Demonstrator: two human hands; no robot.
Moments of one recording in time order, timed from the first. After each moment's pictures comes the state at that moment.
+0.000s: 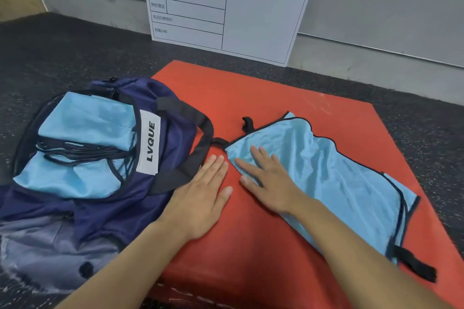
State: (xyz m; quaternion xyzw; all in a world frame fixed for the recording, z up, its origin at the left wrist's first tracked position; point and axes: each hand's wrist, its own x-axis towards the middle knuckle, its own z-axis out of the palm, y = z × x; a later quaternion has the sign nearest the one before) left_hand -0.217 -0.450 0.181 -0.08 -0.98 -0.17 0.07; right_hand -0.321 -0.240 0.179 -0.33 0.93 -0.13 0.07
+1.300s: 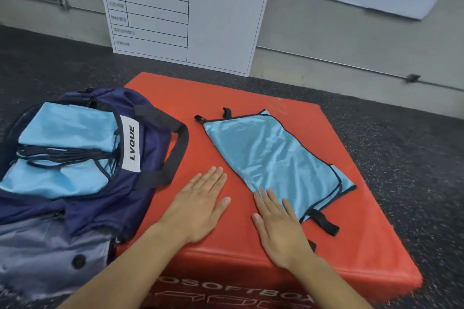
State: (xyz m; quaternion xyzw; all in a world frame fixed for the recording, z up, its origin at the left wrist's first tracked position) left_hand -0.184 -0.414 0.192 -0.19 -0.97 -0.12 0.05; right_hand -0.167 -0.179 0.177 -0.14 0.99 -0.05 0.02
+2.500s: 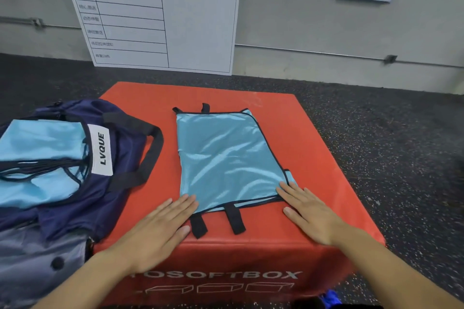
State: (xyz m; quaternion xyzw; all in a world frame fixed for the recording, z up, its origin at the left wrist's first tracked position) left_hand -0.133 -0.438 0.174 -0.29 -0.95 -0.11 -0.03; right_hand -0.174 -0.019 0.186 -0.20 0.97 -0.08 0.10
